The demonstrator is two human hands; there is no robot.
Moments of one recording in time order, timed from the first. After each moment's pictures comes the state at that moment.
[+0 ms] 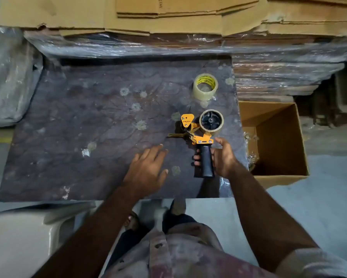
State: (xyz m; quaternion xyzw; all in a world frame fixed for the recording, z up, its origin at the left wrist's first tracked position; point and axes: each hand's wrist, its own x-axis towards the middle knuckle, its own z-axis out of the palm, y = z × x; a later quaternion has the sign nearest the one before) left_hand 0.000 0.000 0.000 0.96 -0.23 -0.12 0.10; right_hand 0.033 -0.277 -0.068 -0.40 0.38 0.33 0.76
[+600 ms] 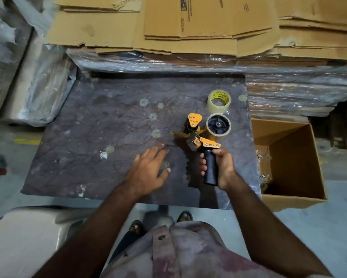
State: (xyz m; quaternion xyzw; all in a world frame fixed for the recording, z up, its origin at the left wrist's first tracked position) left_hand 0.005 0.039 0.052 0.97 -0.18 -0.07 0.15; right_hand 0.027 -0.212 0.006 -0.38 0.29 0.29 0.83
